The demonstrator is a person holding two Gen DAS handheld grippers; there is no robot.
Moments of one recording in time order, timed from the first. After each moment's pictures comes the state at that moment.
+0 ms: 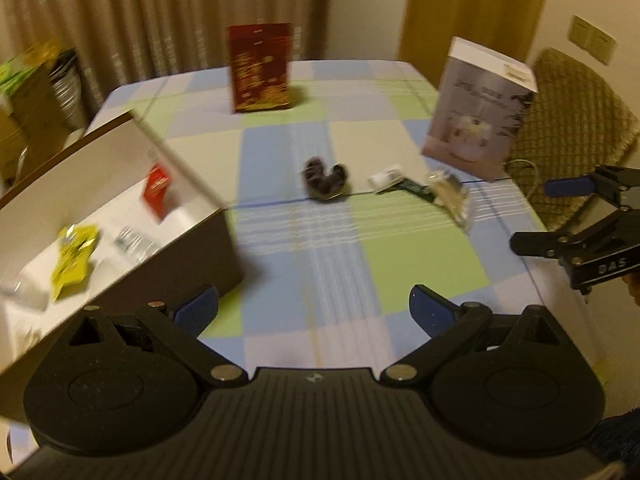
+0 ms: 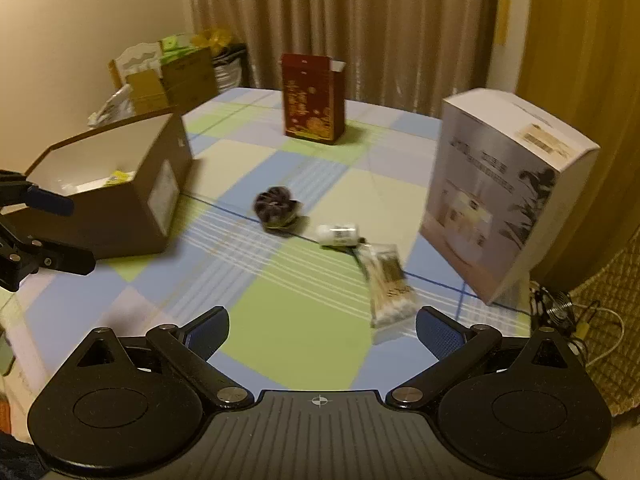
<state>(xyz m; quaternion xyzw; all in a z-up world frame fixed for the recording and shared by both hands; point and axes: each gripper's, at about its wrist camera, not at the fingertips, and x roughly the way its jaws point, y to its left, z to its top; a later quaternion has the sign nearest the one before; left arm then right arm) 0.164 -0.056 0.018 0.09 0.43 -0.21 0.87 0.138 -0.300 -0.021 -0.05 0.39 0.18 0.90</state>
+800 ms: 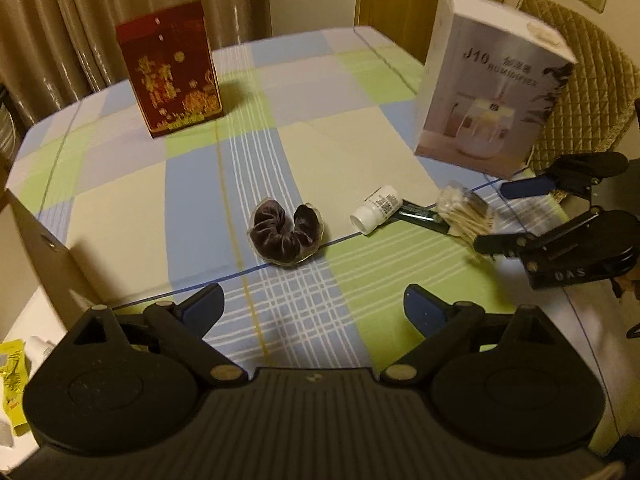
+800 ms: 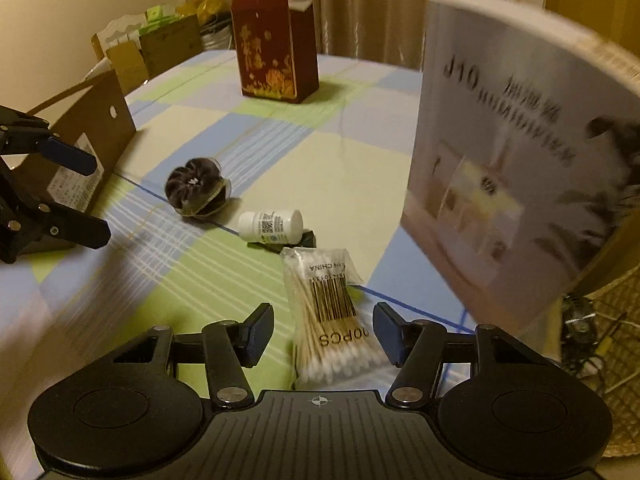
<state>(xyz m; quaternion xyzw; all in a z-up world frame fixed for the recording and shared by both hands) 0.287 -0.134 -0.044 0.15 0.46 -0.27 0.83 0.254 -0.329 -0.101 -0.06 0.43 0.20 0.88</state>
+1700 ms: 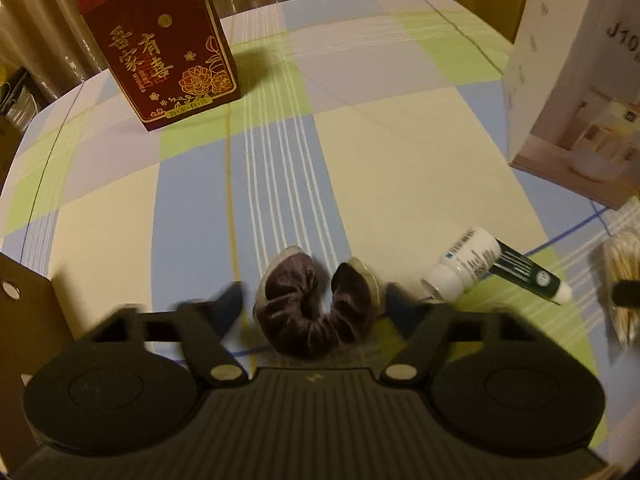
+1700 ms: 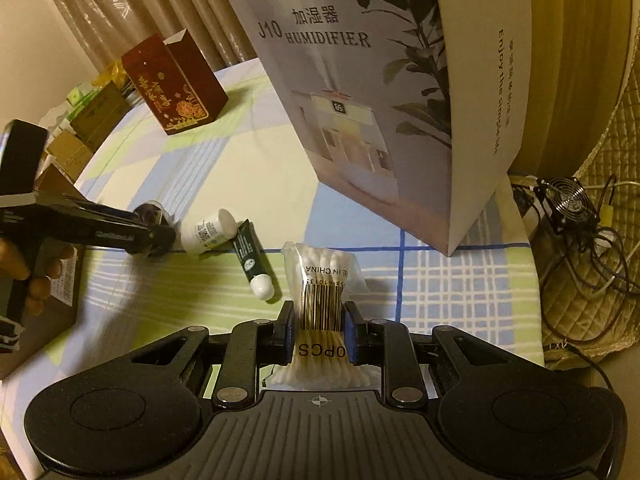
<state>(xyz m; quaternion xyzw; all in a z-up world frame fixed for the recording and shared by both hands) 0.369 -0.190 -0.107 0.19 0.49 -0.18 0.83 0.241 -0.394 -0.097 0.12 0.46 0.11 0.87</state>
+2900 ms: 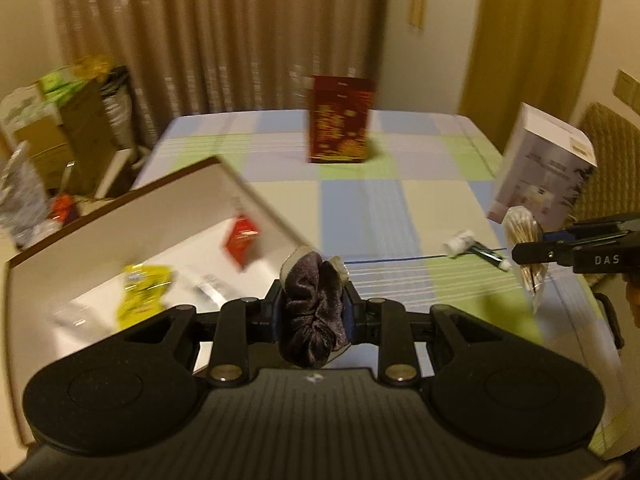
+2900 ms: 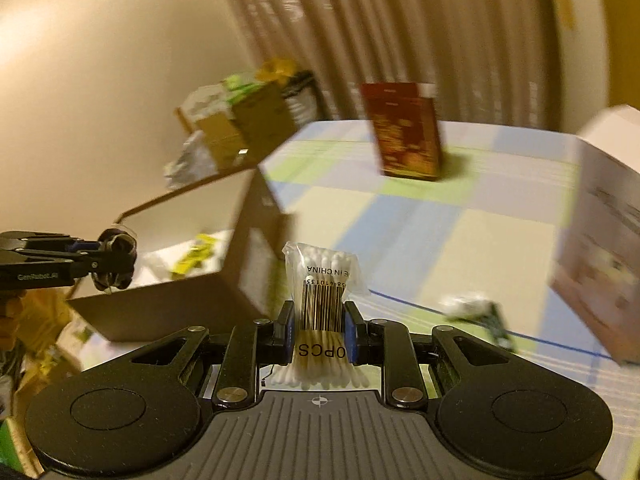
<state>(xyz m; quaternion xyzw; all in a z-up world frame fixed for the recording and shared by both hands) 0.194 0.022 0.047 0.06 0.38 -0.13 0.91 0.206 -0.238 -0.005 0.06 0.38 0.32 0.87</state>
